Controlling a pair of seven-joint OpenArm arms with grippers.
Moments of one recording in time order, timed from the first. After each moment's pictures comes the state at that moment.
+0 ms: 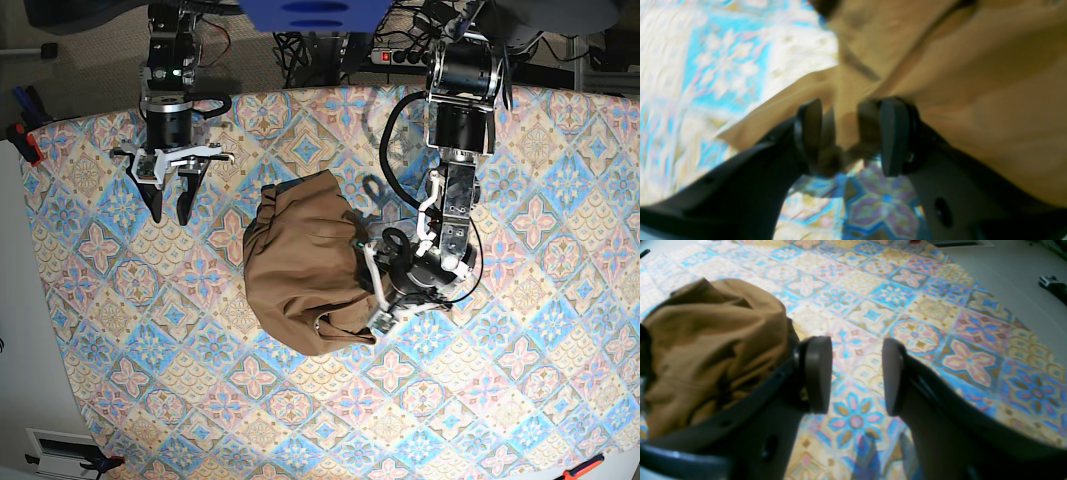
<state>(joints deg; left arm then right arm) -15.8 -1.1 6.0 80.8 -1.1 -27.2 52.7 -30.6 -0.8 9.8 107.0 2.6 5.1 3.8</state>
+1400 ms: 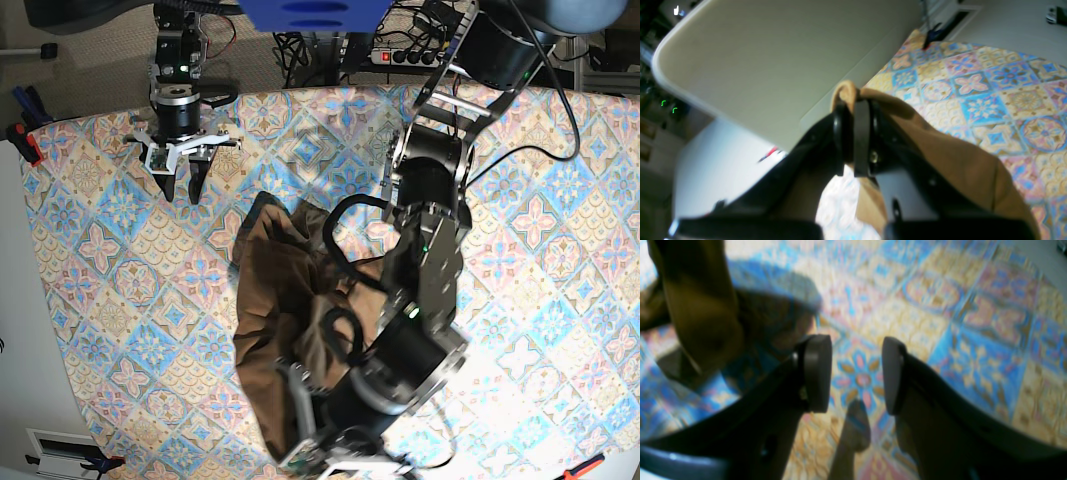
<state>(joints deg) -39.3 10.9 11.1 107.4 -1.4 -27.9 63.7 -30.7 -0.8 9.3 99.5 2.6 5.0 3.7</state>
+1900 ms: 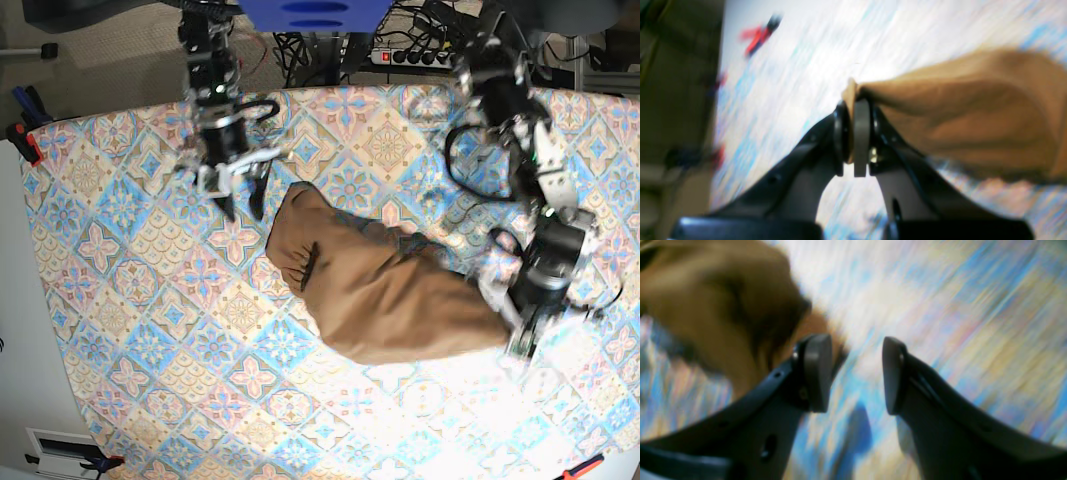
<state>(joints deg) -13.1 -9.3 -15.4 119.5 -1.3 -32.1 73.5 -24.7 -0.7 -3.1 93.6 2.6 5.4 3.1</state>
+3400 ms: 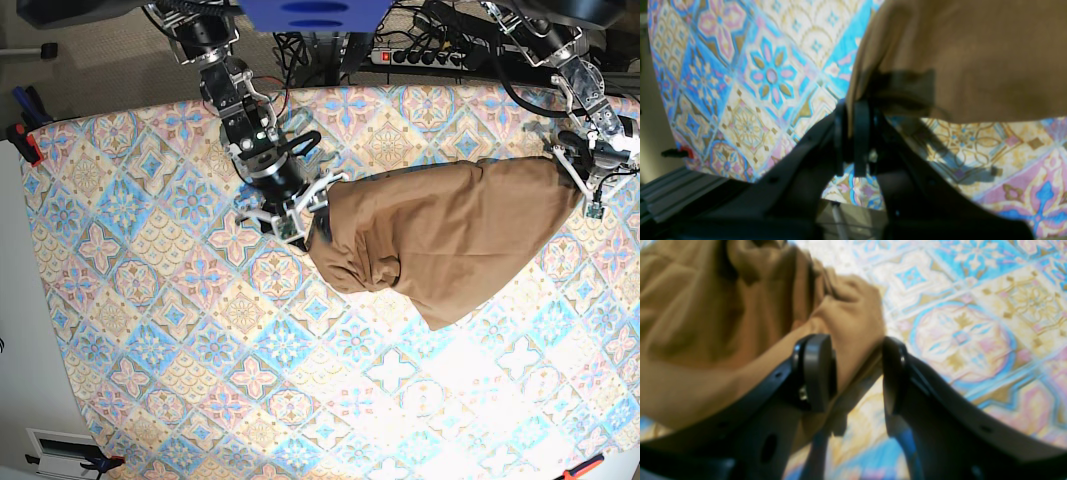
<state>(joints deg) 8.2 -14.6 -42.1 98.8 5.2 -38.8 60.2 -5.9 2.9 -20.3 82.7 2.8 5.0 -6.1</state>
